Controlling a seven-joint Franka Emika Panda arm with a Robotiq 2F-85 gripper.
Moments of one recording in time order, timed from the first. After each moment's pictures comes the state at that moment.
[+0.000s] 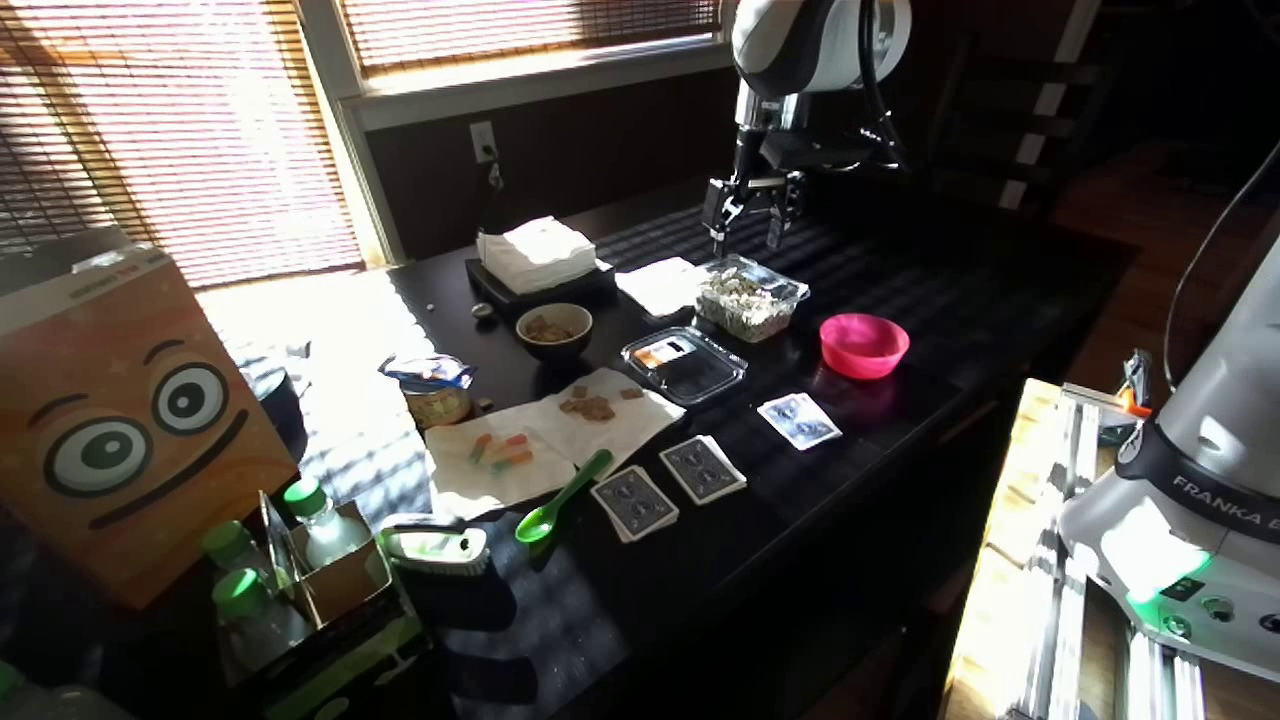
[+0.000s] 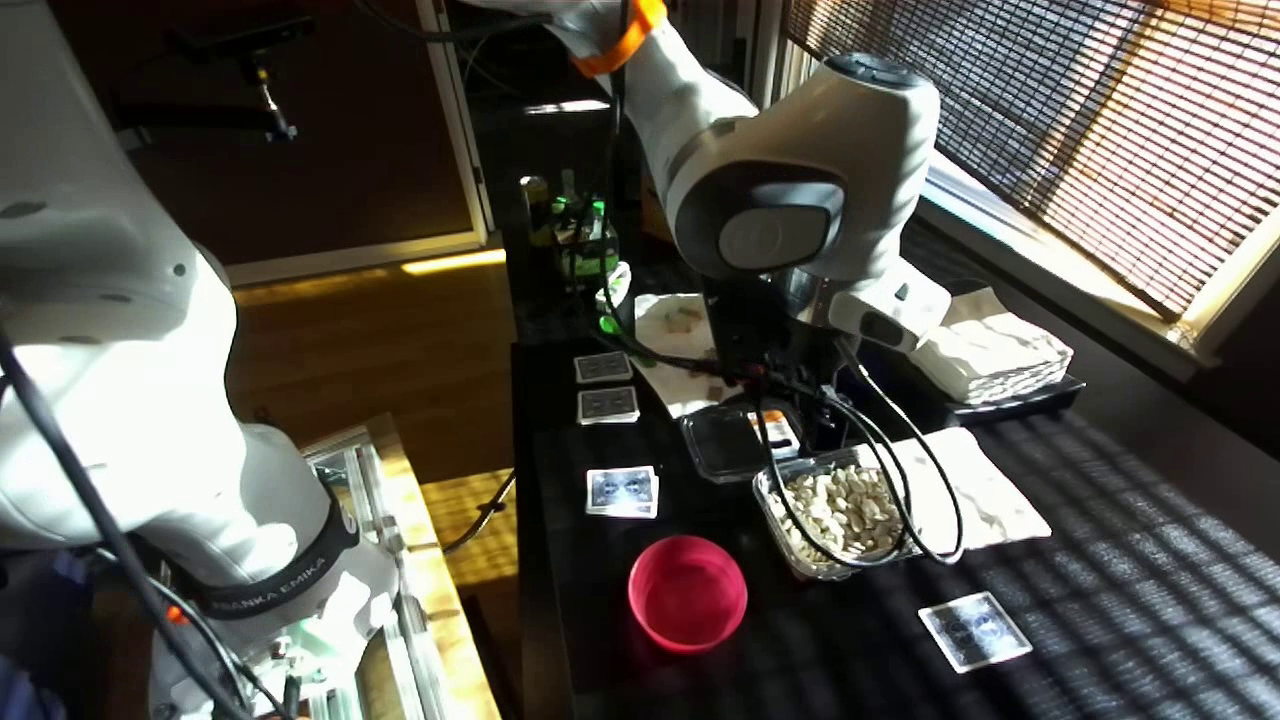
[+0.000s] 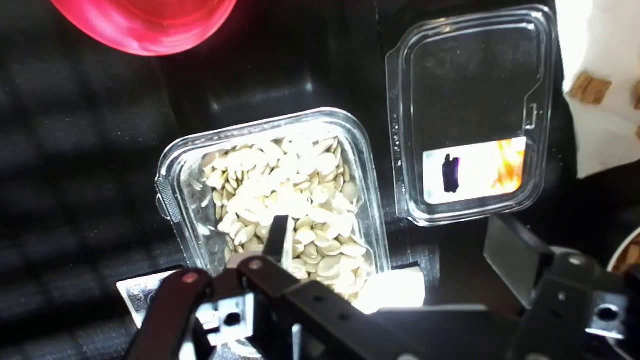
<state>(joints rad) -0.15 0.11 -0.17 -2.36 0.12 2.53 0.09</state>
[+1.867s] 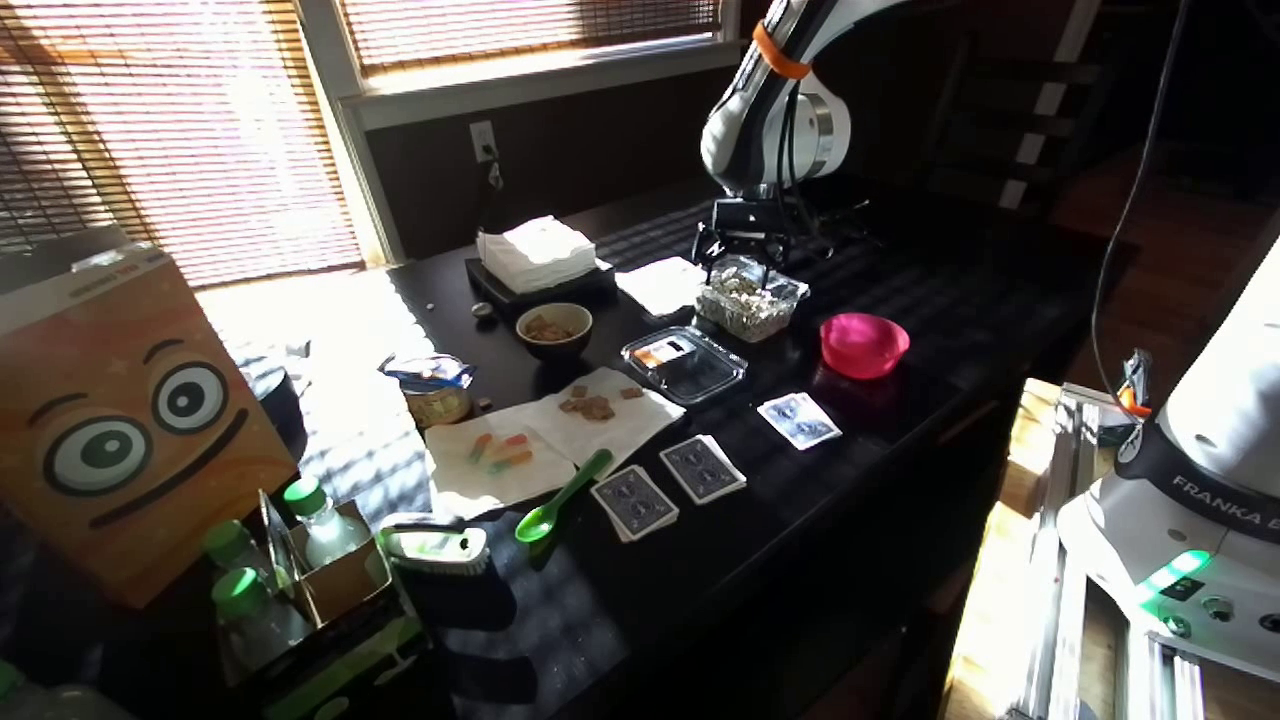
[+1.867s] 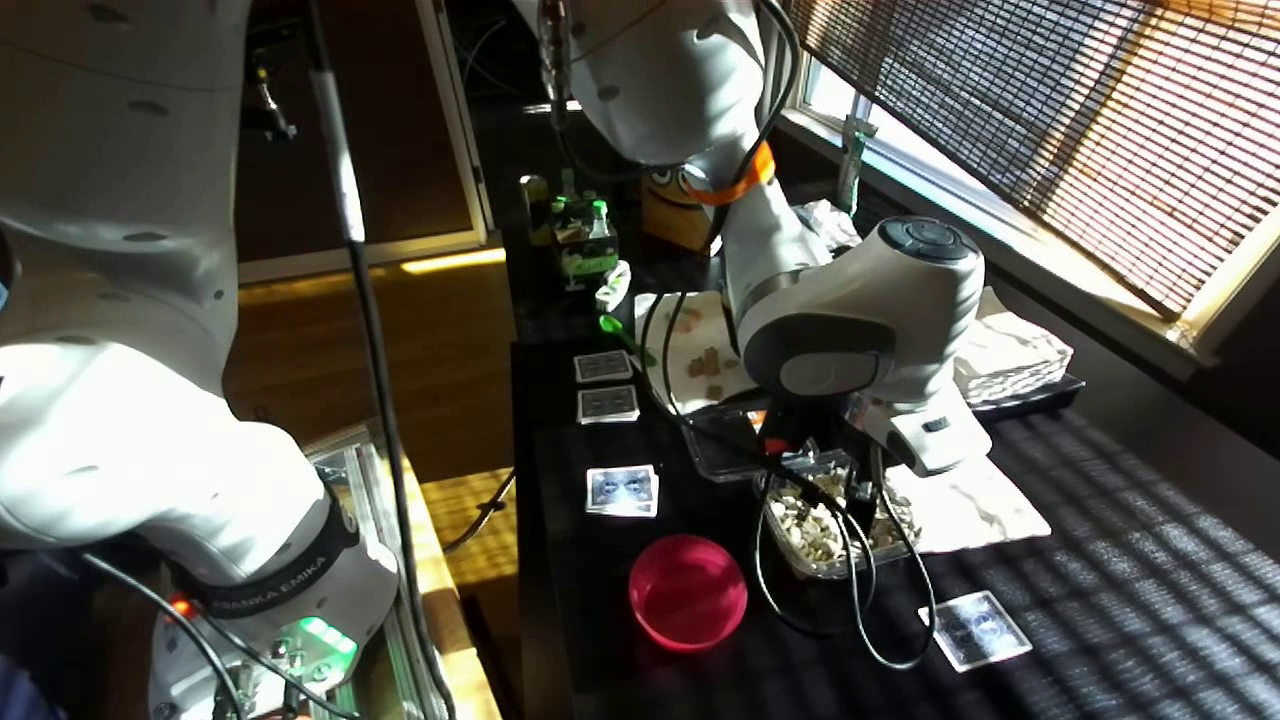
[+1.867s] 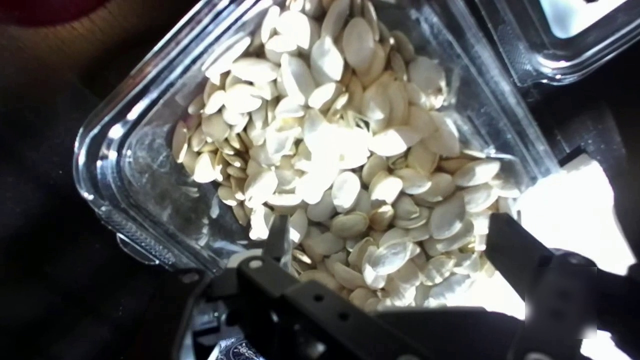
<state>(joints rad) -0.18 0.49 -0.20 -2.16 0.23 2.75 0.45</state>
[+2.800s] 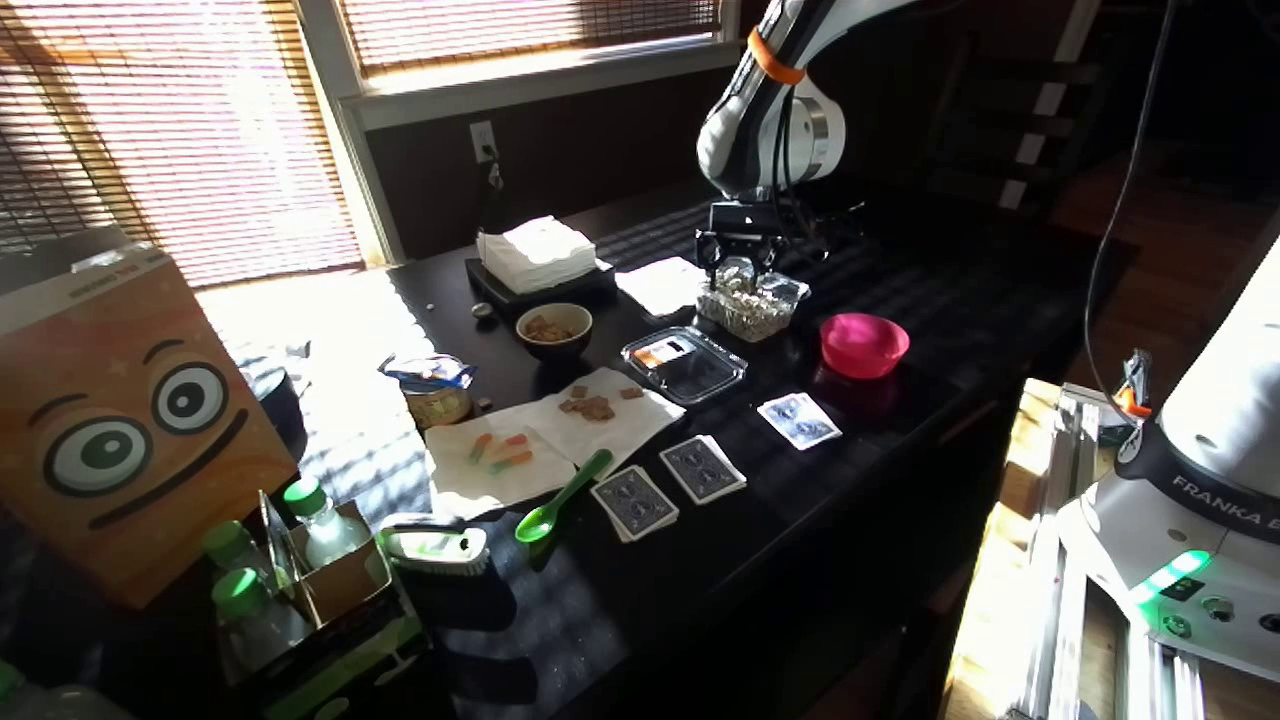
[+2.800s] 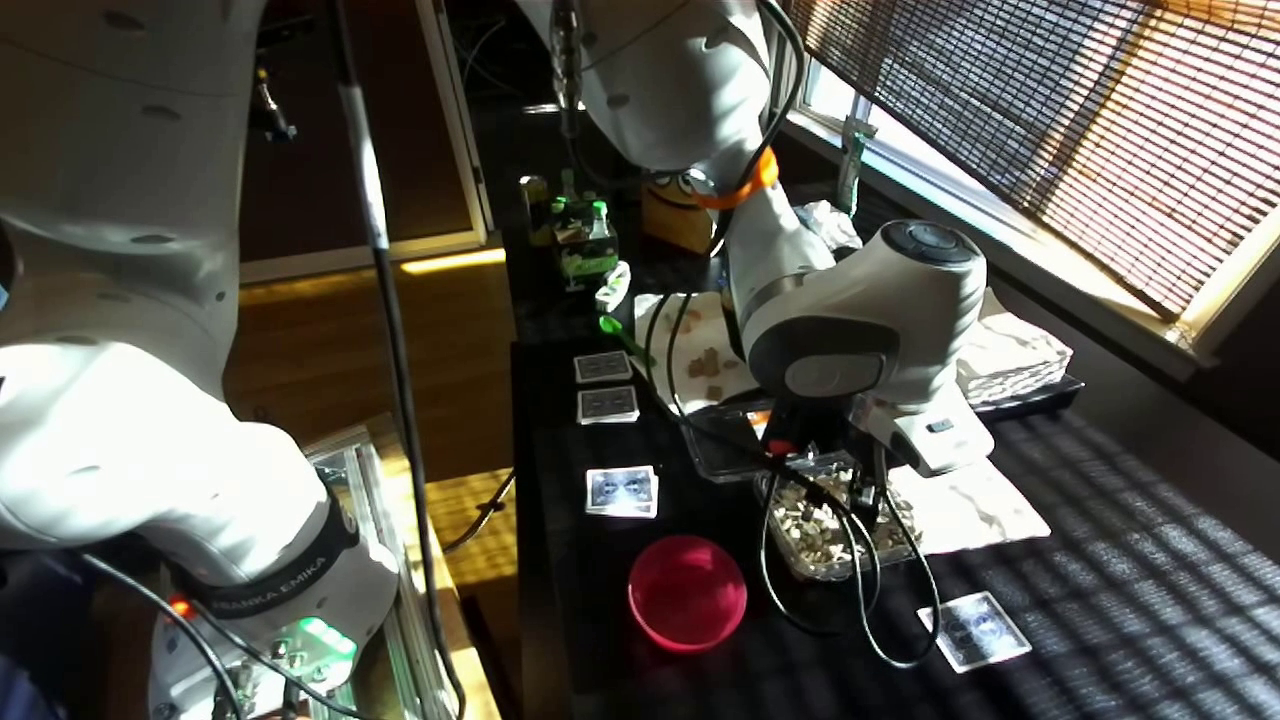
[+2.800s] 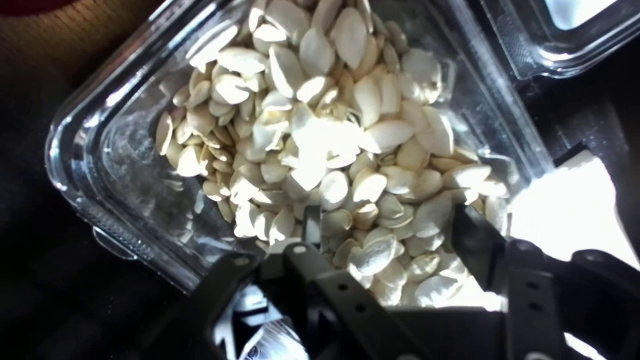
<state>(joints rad) -0.17 0.51 -0.20 -2.14 0.23 2.75 0.45</state>
